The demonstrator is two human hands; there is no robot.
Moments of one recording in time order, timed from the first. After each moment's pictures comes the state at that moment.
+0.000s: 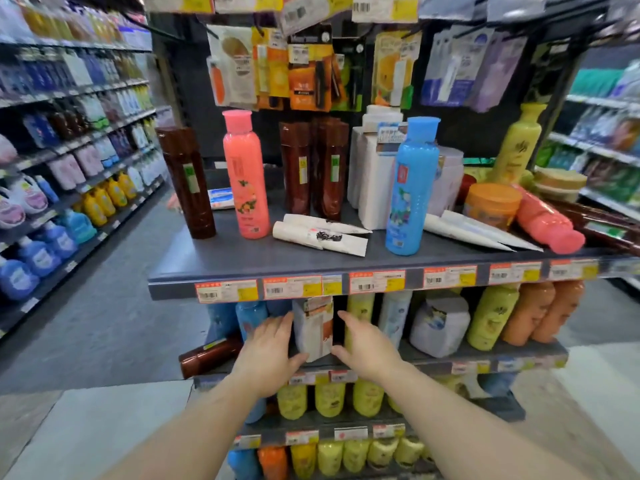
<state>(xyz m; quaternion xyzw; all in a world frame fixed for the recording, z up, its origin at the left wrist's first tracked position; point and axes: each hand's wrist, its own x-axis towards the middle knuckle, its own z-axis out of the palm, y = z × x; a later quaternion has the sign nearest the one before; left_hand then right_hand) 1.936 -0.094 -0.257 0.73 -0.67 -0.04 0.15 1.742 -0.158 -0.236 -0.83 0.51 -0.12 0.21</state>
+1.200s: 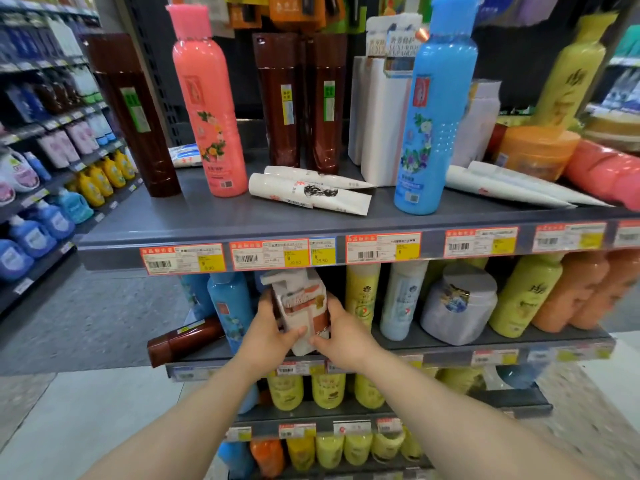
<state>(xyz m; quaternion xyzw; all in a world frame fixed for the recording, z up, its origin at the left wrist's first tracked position) 1.935 -0.154 -0.344 0.66 -0.51 -0.31 0.46 1.770 -0.199 -0.312 -0.80 0.45 -0.15 0.37</state>
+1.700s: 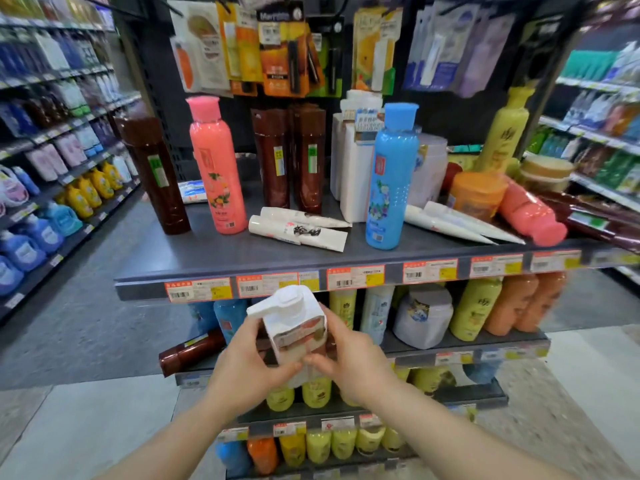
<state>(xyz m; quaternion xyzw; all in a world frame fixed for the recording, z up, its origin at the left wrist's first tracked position) 1.908 -0.058 -0.223 0.66 -0.57 -0.24 0.43 1.719 -0.120 -0.205 -0.83 0.43 -0.20 0.30</state>
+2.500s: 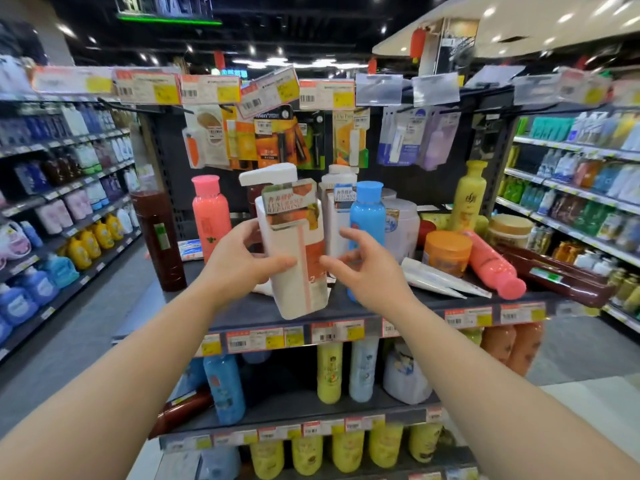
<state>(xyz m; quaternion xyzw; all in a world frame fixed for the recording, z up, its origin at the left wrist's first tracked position) 1.908 -0.137 -0.017 0.57 -0.59 -0.24 0.52 1.695 -0.202 -0.041 -0.76 0.40 -0.42 0.29</state>
